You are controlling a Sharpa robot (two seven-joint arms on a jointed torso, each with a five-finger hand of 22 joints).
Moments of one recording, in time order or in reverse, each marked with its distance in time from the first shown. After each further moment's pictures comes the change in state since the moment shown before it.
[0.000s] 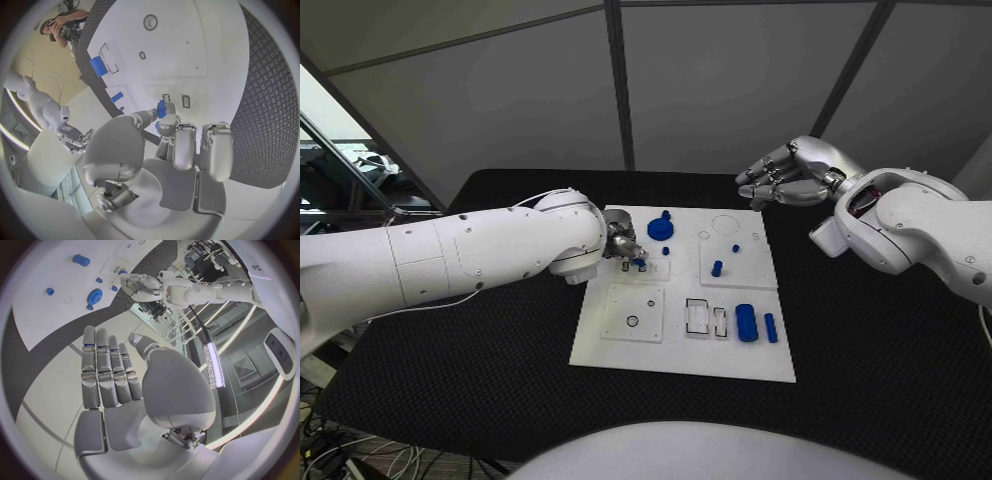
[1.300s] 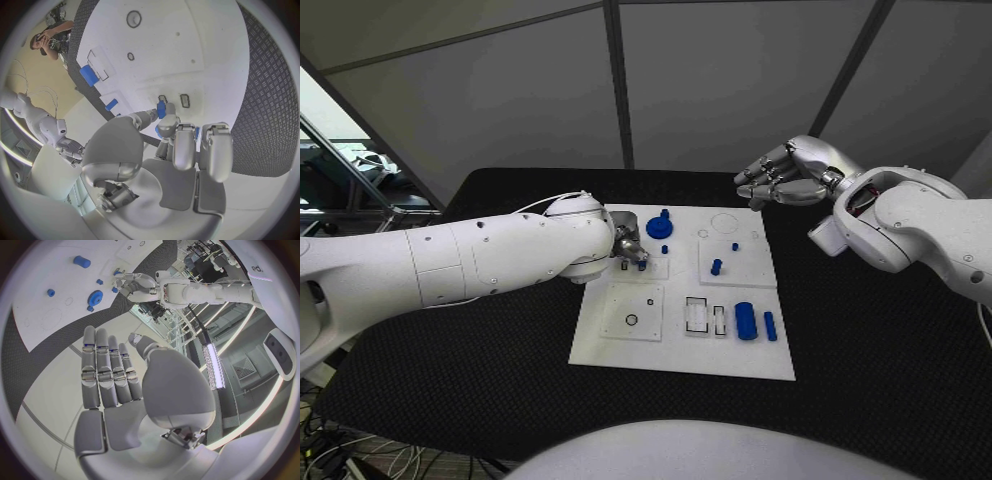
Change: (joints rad) left arm -0.019 0.046 0.003 -0.035 -0.123 0.023 -0.008; left_hand -0.018 -0.008 0.022 -0.016 0.007 -0.007 0.000 0.018 0.010 0.000 0.001 0.014 0.011 0.000 0.000 0.000 0.000 0.000 0.004 -0.004 0.004 0.000; right arm 0.000 0.001 0.000 -0.001 -0.010 0.010 0.000; right_hand 0.000 0.000 0.000 0.000 0.000 0.000 0.000 0.000 -0.001 -0.007 0.000 0.000 -0.001 -0.004 0.004 -0.004 0.000 0.000 0.000 0.000 -0.004 -0.001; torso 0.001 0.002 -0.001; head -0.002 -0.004
